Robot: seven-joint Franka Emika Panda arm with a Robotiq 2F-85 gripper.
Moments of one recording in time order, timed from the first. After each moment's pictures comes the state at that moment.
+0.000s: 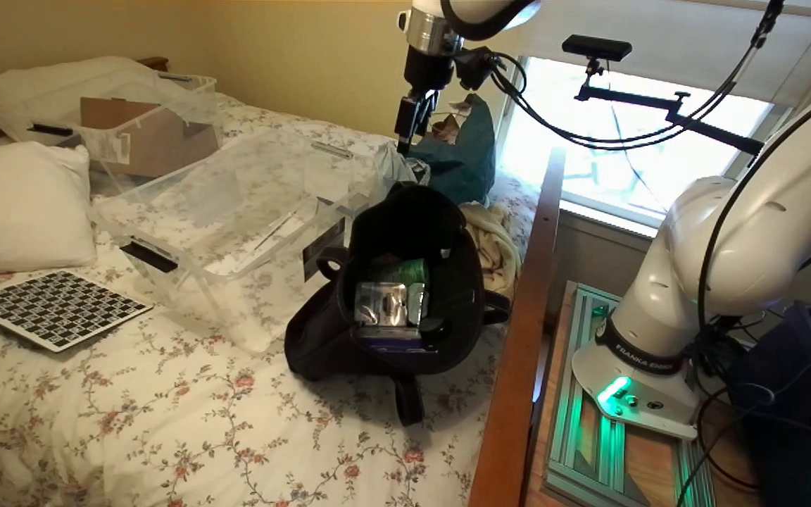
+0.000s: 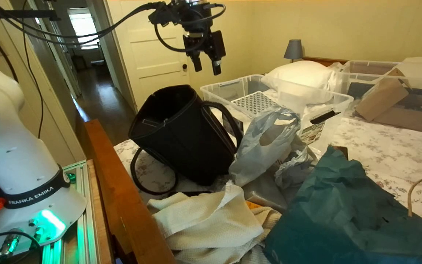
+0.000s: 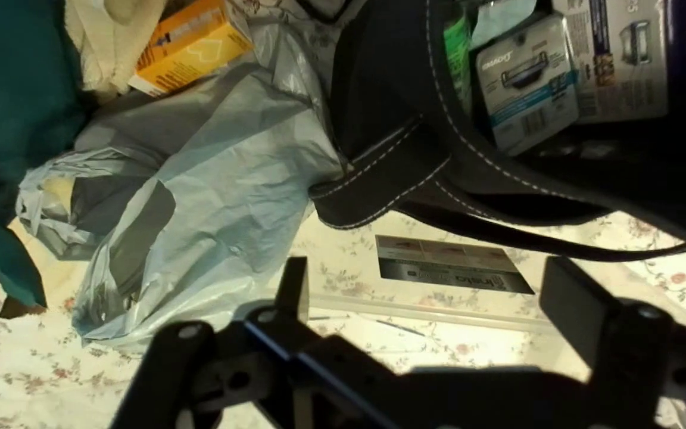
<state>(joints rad) -0.02 -0.29 -0.10 -2.29 -0.08 2.15 -0.15</state>
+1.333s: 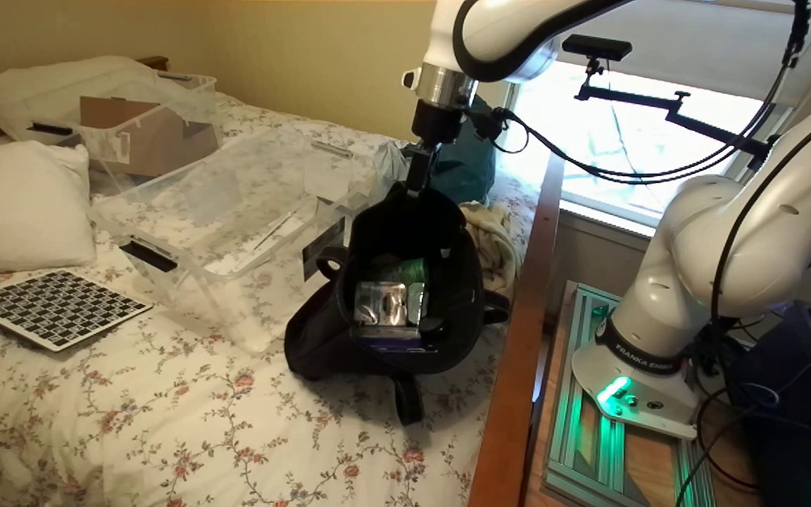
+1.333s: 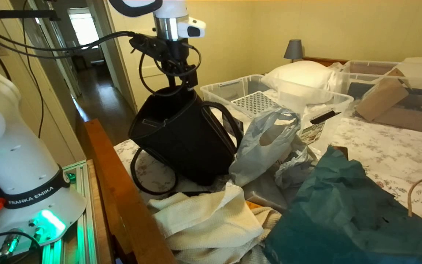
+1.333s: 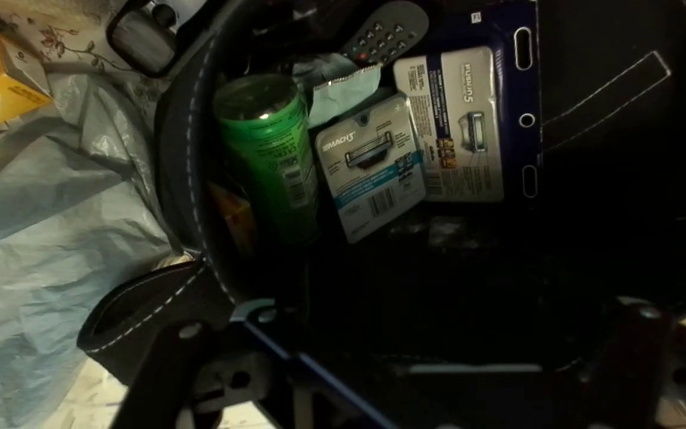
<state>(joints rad) 0.07 -0.36 -0.11 -2.51 0.17 2.21 -0.30</state>
